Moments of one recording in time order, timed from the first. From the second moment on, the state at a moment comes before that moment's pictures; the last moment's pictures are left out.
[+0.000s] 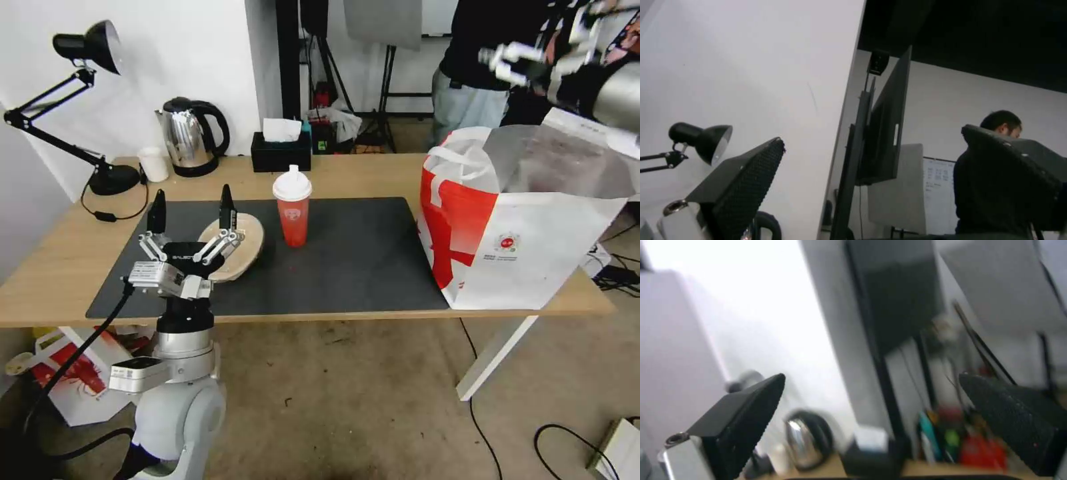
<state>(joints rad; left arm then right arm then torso) 1.47 -1.46 -0.43 -2.29 -0.28 -0.45 -0.02 -0.19 0.41 0.07 1.93 1.71 -0.28 0.13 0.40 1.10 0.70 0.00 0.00</state>
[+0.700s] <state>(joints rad) 1.48 -1.46 -0.47 -2.32 -0.28 -0.43 -0.02 -0.14 0.60 -0.09 2.03 1.63 -0.07 0.02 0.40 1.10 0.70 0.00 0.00</state>
